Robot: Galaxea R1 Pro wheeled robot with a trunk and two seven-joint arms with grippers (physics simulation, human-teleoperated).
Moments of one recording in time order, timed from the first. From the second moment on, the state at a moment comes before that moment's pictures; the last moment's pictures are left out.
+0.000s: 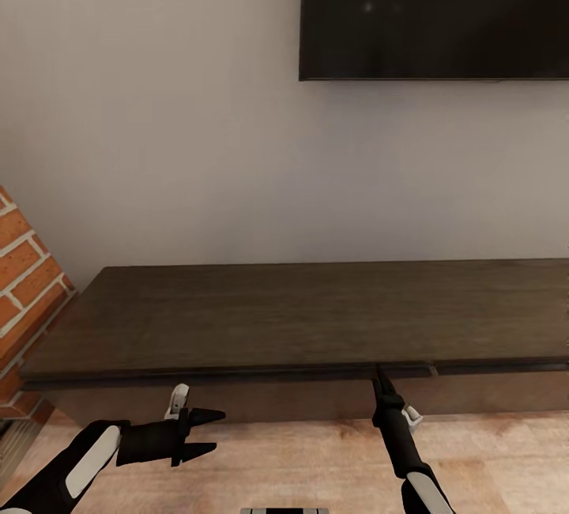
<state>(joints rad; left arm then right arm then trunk) -0.44 0.31 -0.27 -0.73 0.89 1.03 -0.87 -0.41 0.11 -0.50 -0.50 -1.07 0.20 0.86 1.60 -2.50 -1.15</state>
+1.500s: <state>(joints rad) -0.44 0.31 -0.27 -0.73 0.90 1.03 -0.87 -0.41 0.11 -0.50 -0.50 -1.07 0.20 0.88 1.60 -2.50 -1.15</state>
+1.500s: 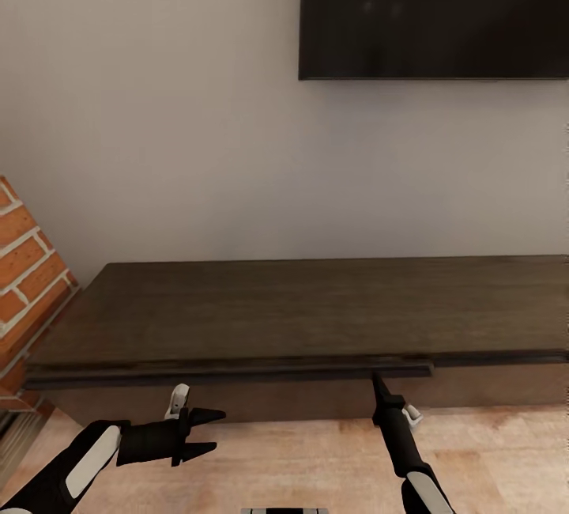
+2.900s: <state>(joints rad) -0.44 0.31 -0.27 -0.73 0.90 1.03 -0.87 -0.41 0.11 -0.51 -0.50 -1.08 0.20 0.88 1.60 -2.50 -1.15</state>
